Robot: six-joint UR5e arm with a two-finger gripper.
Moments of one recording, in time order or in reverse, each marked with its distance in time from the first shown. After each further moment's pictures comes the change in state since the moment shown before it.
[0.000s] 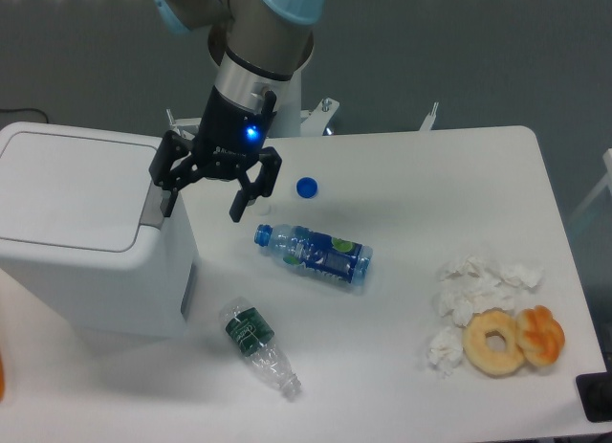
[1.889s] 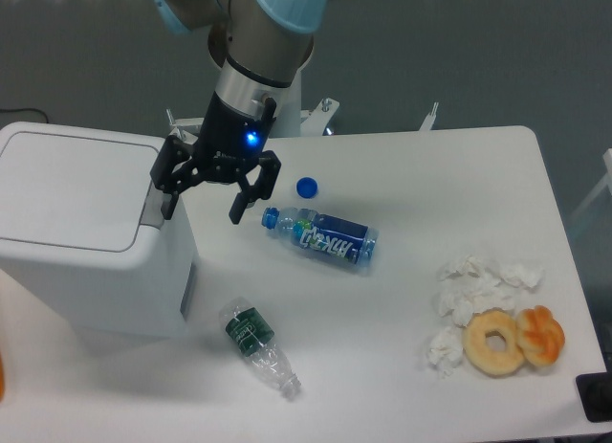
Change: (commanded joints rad) arm 0.000 -0.002 -0.014 0.005 0.000 0.000
